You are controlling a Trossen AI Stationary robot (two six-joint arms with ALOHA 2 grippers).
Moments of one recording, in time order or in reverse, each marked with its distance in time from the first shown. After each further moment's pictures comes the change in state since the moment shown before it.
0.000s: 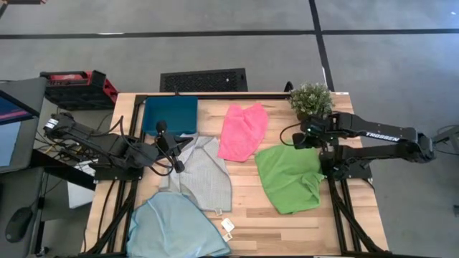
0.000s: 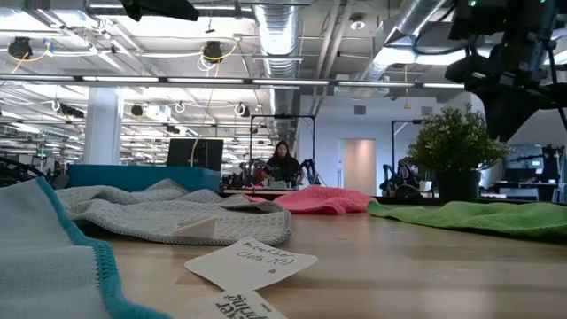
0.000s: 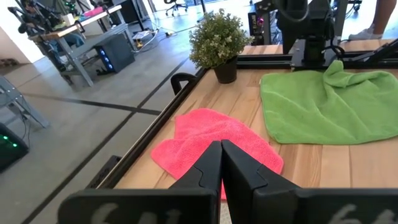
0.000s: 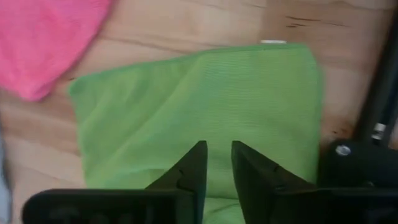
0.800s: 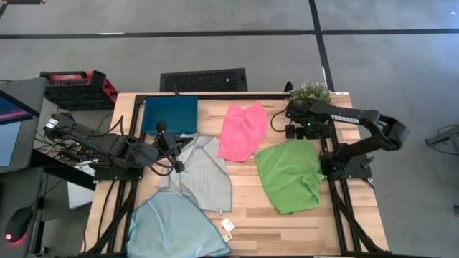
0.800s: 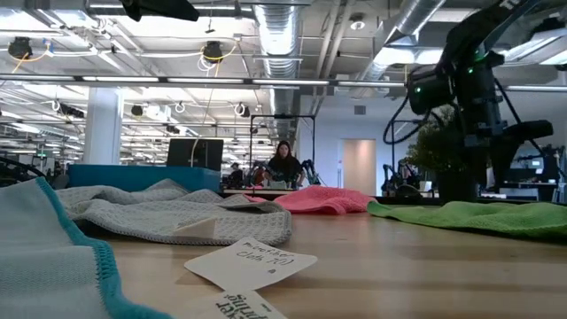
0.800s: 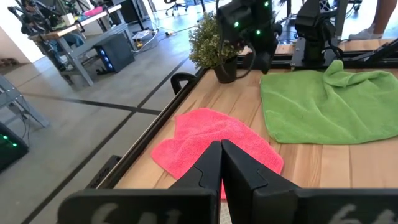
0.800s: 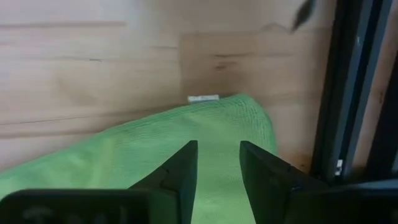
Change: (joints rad) left arm 0.000 0.000 0.000 -0.001 0.000 -0.002; right arm -0.340 0.474 0.000 0.119 0.013 -0.152
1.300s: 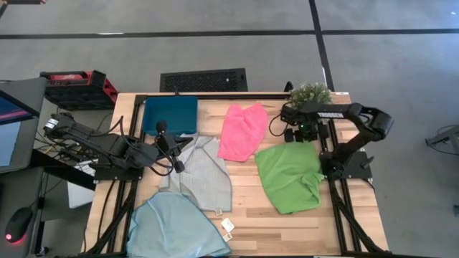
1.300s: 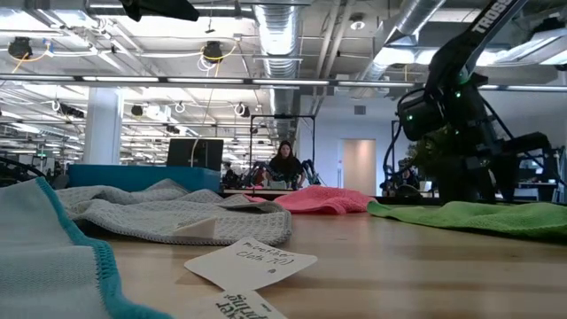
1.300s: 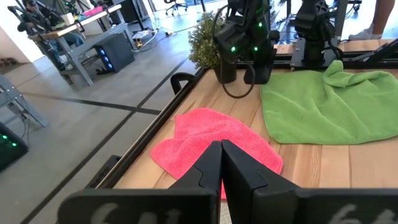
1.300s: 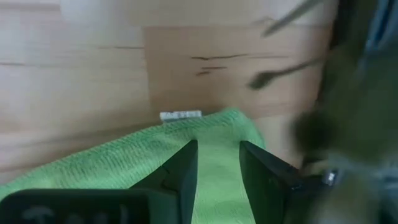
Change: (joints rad) left arm 0.000 0.000 0.000 0.000 0.001 -0.002; right arm -0.001 0.188 0.000 0.039 0.047 -0.022
